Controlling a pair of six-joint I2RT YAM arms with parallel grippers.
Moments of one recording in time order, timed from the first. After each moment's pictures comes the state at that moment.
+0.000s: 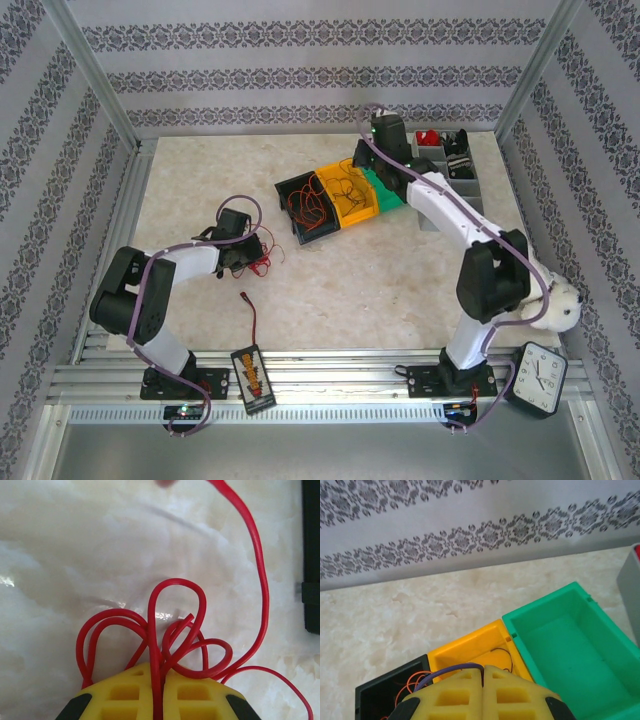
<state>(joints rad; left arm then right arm) -0.28 1.66 0.76 -0.12 0.13 -0.71 0.38 1.81 1.56 -0.32 0.10 0.42</state>
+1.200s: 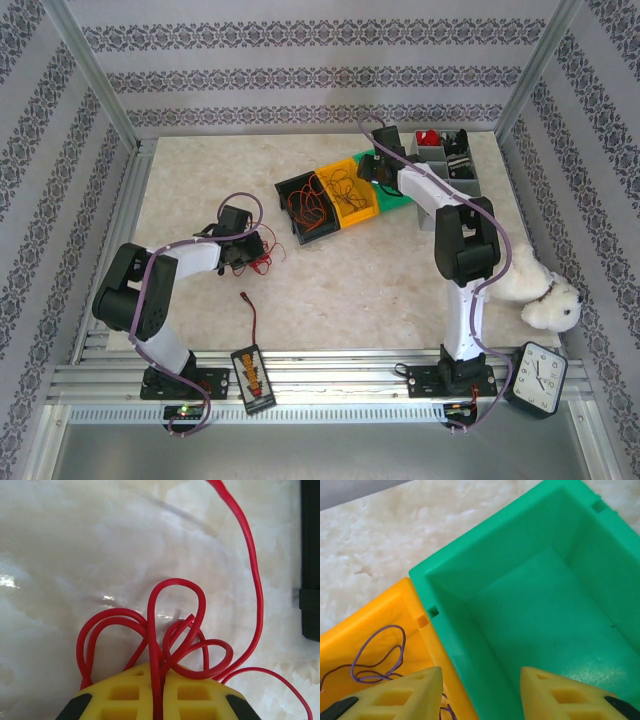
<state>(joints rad) -0.27 1.66 0.78 -0.14 0.13 -0.72 0.27 2.10 1.66 -0.41 0.03 0.47</state>
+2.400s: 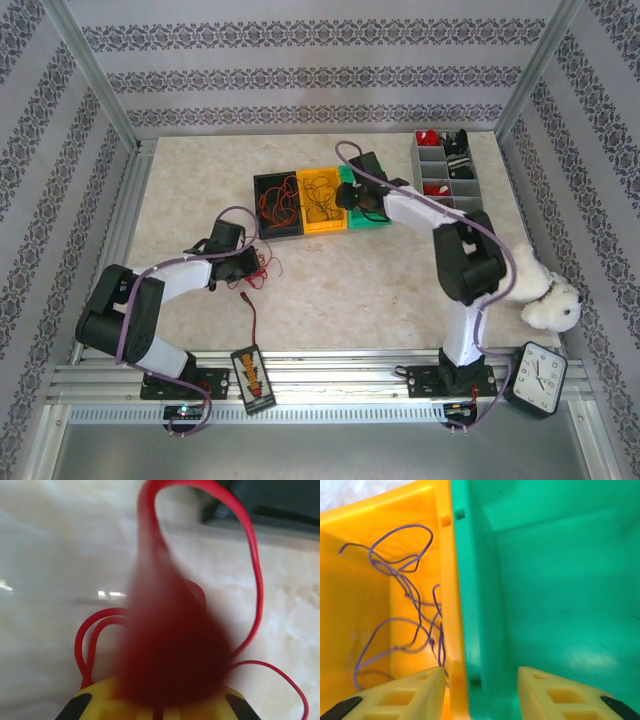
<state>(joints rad) -0.31 1.55 0.66 -0.13 0.24 -0.61 0.44 1.78 1.28 -0.35 0.01 0.48</state>
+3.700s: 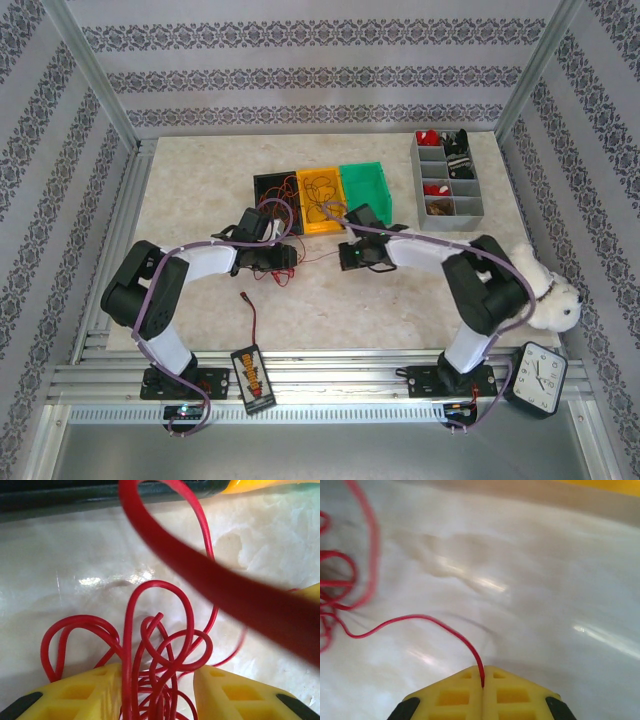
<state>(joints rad) -0.42 1.69 0.83 -0.14 0.36 -0.52 0.53 1.67 0.91 -0.33 -0.11 0.40</state>
